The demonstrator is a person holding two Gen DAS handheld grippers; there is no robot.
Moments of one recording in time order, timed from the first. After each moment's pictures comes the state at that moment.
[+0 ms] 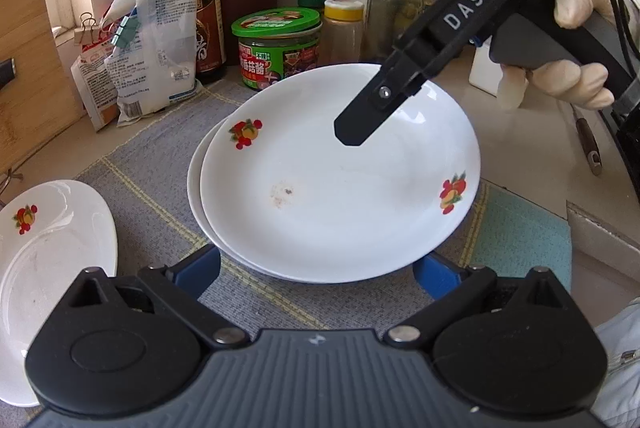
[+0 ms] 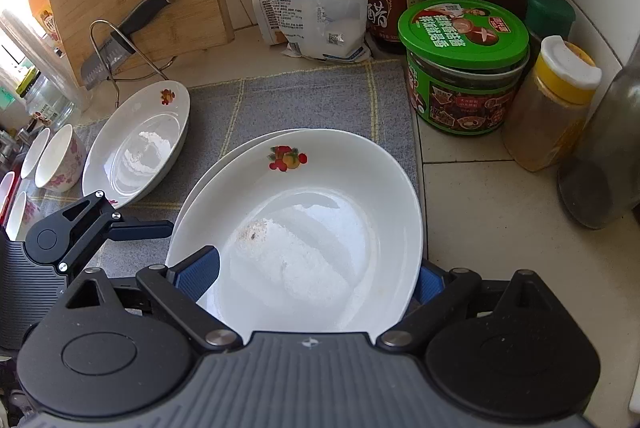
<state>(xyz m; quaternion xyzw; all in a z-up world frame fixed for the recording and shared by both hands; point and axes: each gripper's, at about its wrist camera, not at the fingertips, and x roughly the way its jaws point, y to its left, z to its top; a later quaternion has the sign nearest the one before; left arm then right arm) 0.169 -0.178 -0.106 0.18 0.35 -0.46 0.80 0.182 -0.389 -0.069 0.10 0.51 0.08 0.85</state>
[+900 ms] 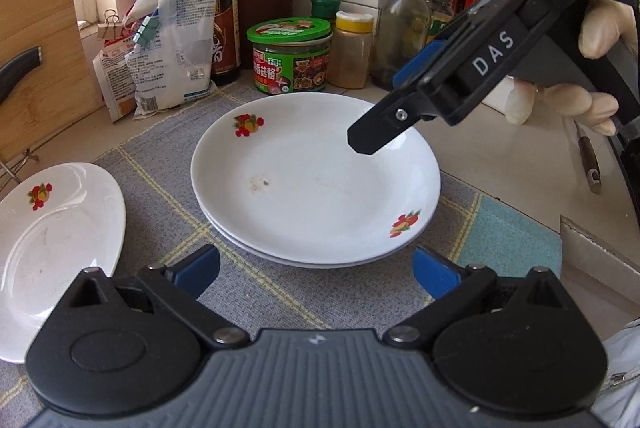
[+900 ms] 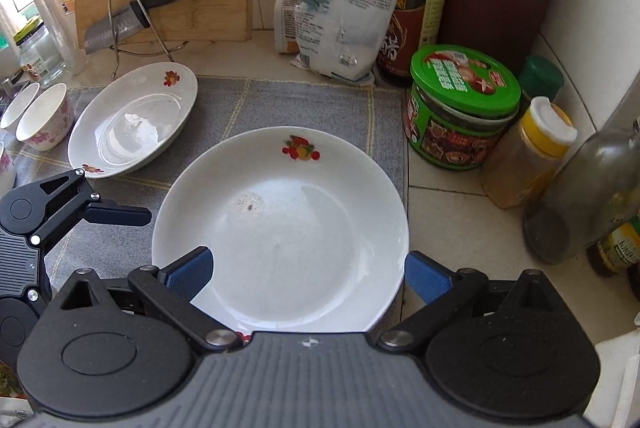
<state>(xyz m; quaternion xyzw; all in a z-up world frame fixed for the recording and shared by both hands) 0.151 -0.166 -0.099 0.16 0.34 -0.44 0.82 0.160 -0.358 -0.052 -0.01 0.47 0.06 0.88</state>
